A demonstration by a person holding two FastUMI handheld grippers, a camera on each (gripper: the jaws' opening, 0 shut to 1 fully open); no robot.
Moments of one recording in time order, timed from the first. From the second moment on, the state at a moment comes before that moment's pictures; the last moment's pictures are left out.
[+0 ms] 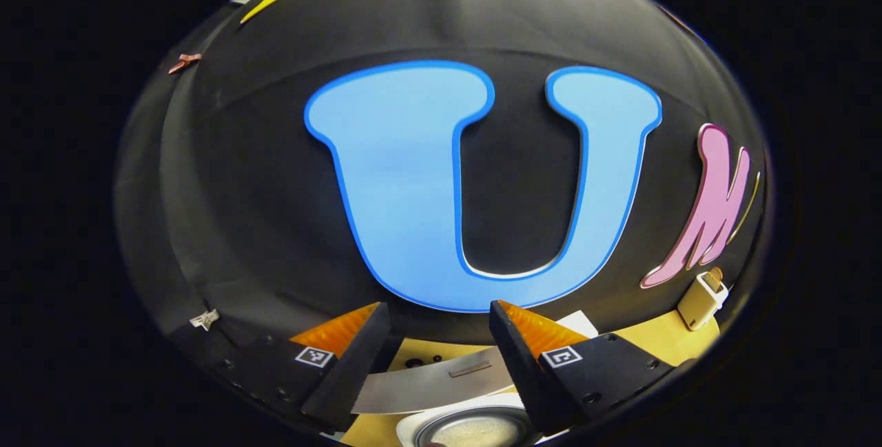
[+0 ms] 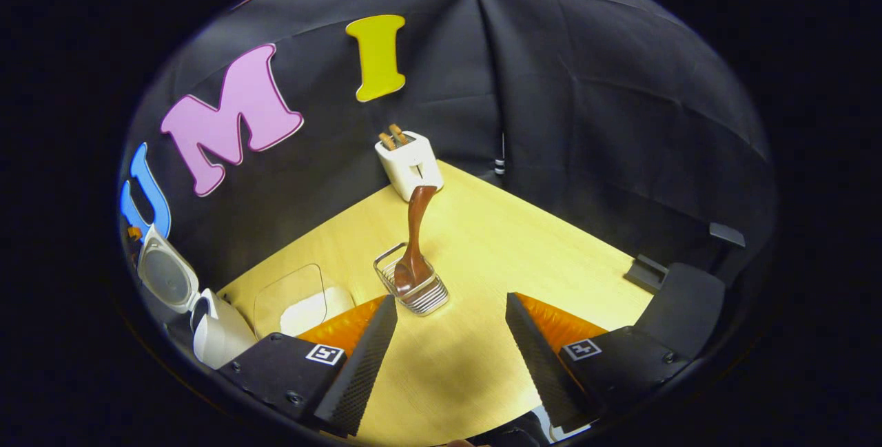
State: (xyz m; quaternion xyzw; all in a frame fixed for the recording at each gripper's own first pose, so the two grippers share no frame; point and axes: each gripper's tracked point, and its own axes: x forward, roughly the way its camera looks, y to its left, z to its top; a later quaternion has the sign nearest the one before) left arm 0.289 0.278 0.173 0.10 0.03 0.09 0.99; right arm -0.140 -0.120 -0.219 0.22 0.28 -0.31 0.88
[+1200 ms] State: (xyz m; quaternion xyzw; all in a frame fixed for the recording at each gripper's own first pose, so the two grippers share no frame) left arm 0.157 0.213 -0.003 -0.01 0.18 0.08 0.98; right arm -0.087 -0.088 -0.268 0.20 0.35 -0.20 0.90
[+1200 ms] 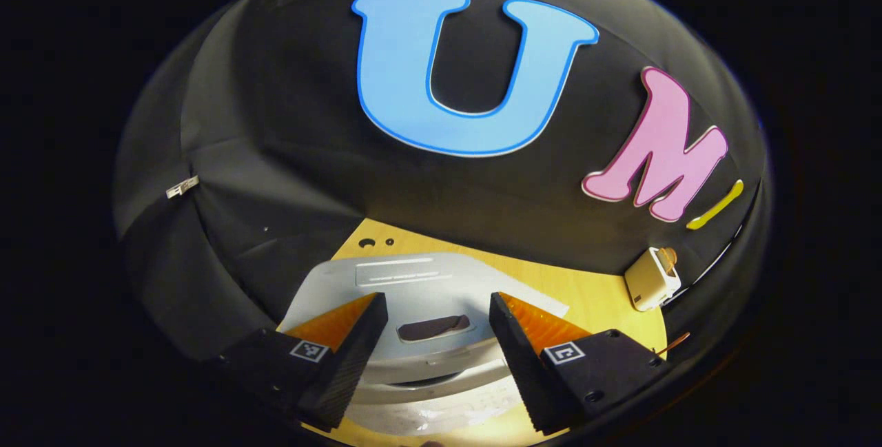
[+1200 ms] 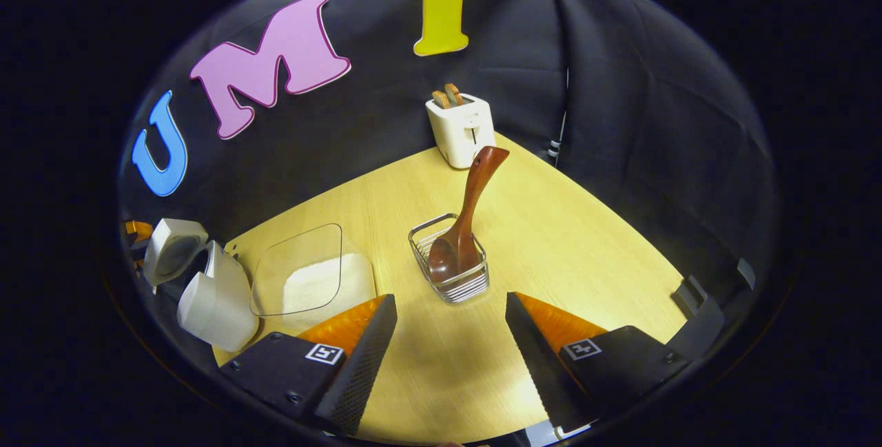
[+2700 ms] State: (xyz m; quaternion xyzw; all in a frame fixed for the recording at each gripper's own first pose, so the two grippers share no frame) left arm 0.143 0.215 -0.099 0.11 0.17 0.14 0.97; right arm -0.075 -0.025 -0.280 0.16 0.37 -0.12 0.91
